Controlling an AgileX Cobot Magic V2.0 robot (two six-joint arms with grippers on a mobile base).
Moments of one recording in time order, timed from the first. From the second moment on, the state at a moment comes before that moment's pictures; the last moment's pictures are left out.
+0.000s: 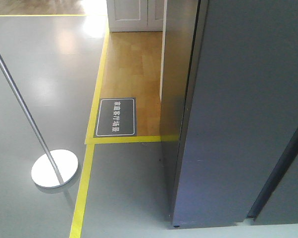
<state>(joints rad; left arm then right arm) -0.13 0.14 -0.13 -0.04 0.26 -0.03 0.07 0.39 -0.60 -0.06 1.02 0.02</state>
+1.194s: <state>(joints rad) -0.09 -0.01 0.02 -0.02 0.02 -0.01 0.07 0.39 -0.60 -0.05 1.02 0.02</state>
